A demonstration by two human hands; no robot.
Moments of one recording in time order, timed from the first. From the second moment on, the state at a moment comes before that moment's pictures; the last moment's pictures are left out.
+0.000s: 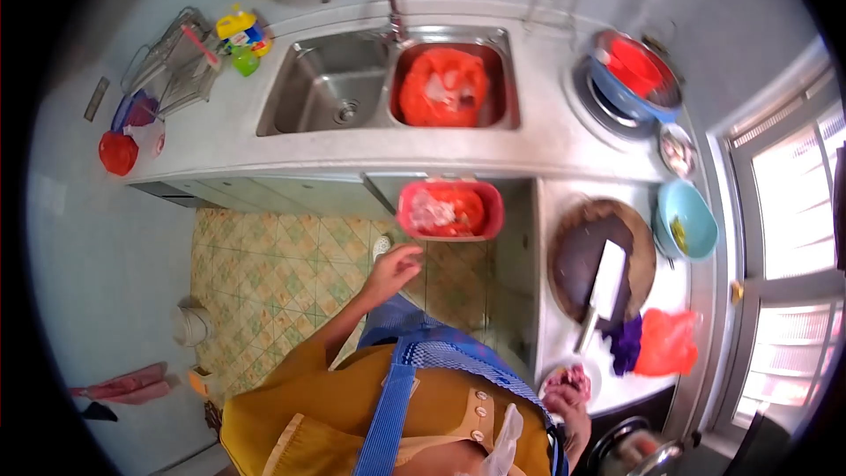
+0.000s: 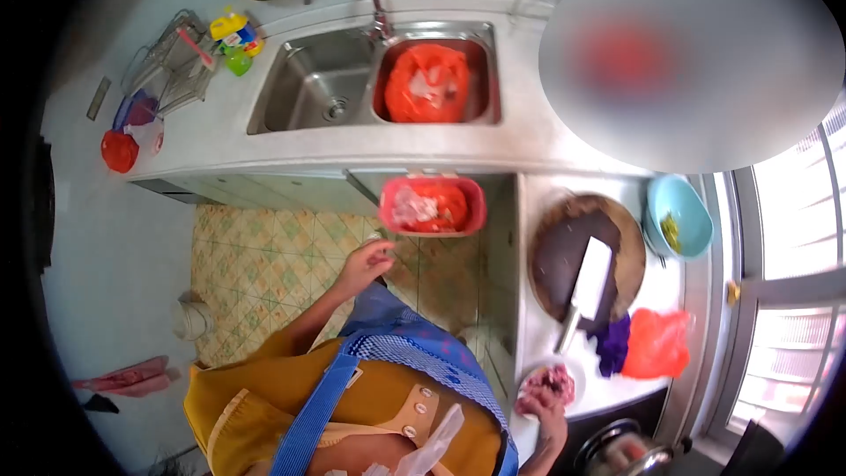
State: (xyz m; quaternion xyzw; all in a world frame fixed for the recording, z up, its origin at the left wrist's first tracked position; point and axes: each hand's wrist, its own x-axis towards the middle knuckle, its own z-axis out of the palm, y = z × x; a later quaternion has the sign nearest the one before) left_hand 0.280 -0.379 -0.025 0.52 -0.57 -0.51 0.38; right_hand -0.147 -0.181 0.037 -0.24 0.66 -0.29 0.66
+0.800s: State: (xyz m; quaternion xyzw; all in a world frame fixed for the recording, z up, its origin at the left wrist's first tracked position) left_hand 0.658 -0.546 0.008 0.68 -0.32 -0.38 0.54; right_hand 0.439 -0.922 0.007 -0.90 0.43 -0.10 -0.01
